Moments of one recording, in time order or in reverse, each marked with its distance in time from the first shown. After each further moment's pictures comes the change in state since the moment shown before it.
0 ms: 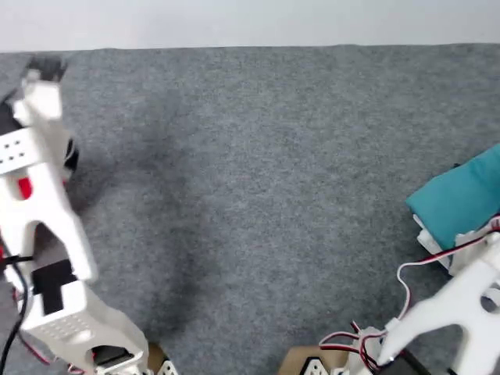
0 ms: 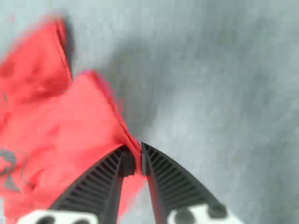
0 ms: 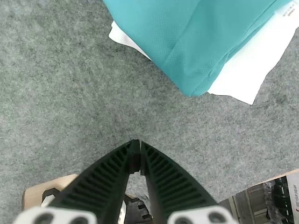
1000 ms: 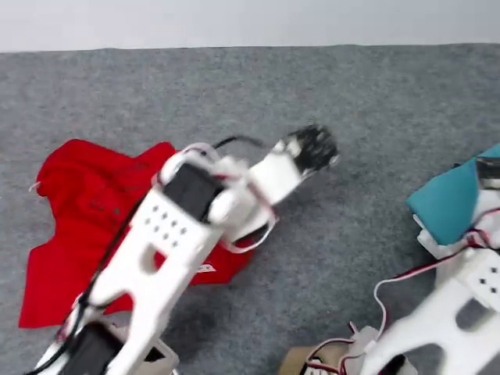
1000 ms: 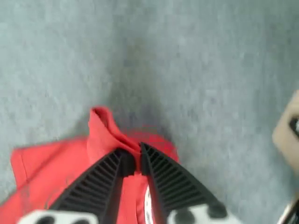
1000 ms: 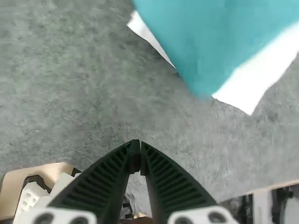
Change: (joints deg) left arm 56.4 -27.3 27.1 0.5 -3.7; right arm -4.2 -9.8 6.5 0.0 8.4
